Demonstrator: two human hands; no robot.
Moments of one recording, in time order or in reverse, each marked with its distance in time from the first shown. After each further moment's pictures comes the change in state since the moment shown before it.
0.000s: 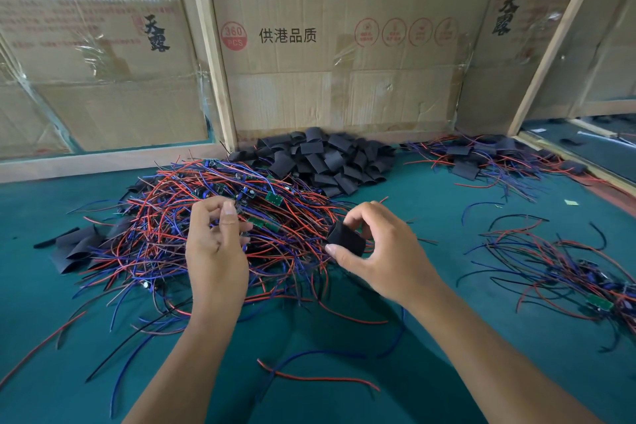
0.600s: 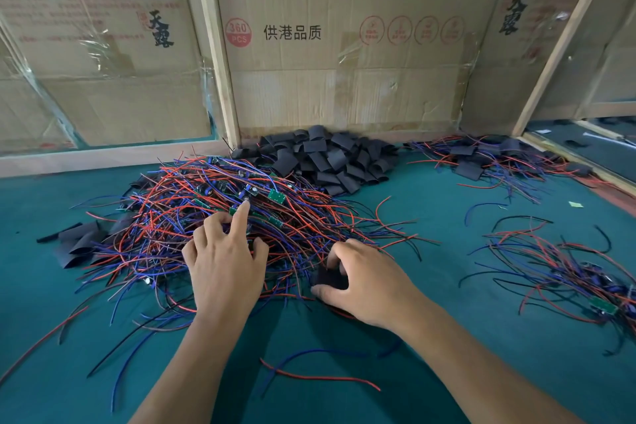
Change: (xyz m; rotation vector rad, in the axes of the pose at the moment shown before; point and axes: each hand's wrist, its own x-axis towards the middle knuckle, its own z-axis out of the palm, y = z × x) left_hand -0.002 -0.026 -0.001 0.987 -0.175 0.156; right_hand -0.012 -0.008 0.025 -0.307 -0.410 0.107
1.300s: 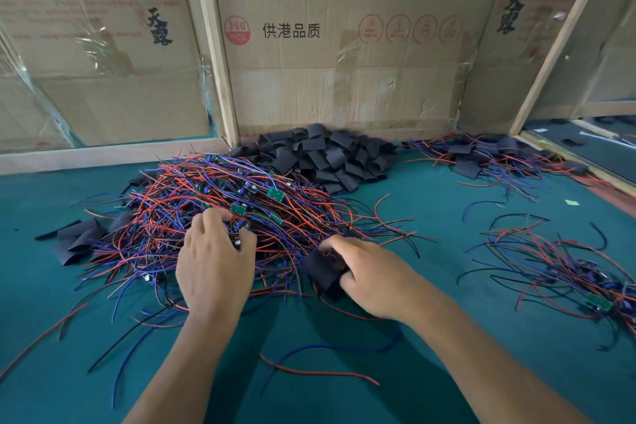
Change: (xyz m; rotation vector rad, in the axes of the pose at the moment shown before) left_hand 0.000 -0.003 -0.008 -0.185 0.150 -0.115; right_hand -0.001 0.003 -0.017 0.039 -0.133 -0.017
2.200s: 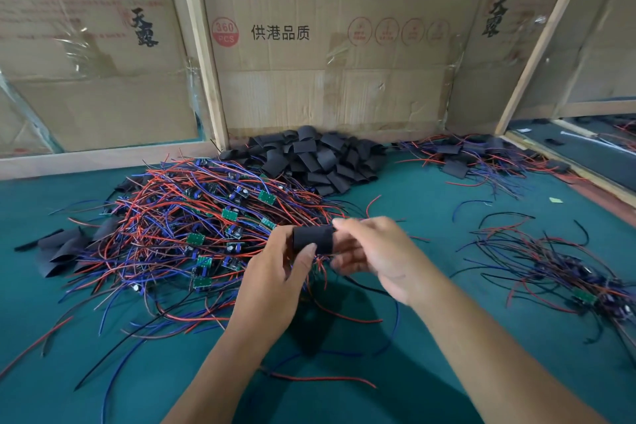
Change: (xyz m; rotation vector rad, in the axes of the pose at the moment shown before) left_hand -0.033 0.030 0.011 -0.486 -0.493 0.183; right_hand 0.010 -0.011 -0.024 1.196 0.163 0.368
